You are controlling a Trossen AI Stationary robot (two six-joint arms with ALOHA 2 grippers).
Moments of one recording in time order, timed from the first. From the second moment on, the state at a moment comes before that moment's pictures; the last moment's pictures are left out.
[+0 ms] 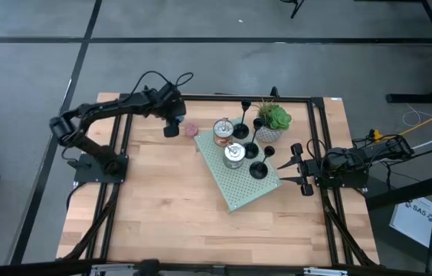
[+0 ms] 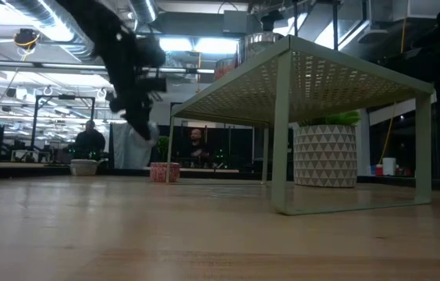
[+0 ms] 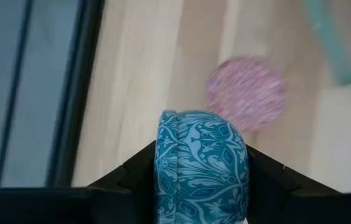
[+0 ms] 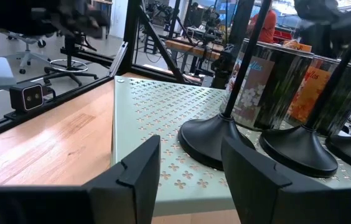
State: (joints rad) left arm 0.67 1.44 0.95 -0.55 0.00 0.53; right arm 0.29 0.10 0.01 0.02 0.07 -0.20
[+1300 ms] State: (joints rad) left arm -0.32 1.54 0.95 0.22 -0.45 0.97; right arm 0.29 0.10 0.01 0.02 0.07 -0.20
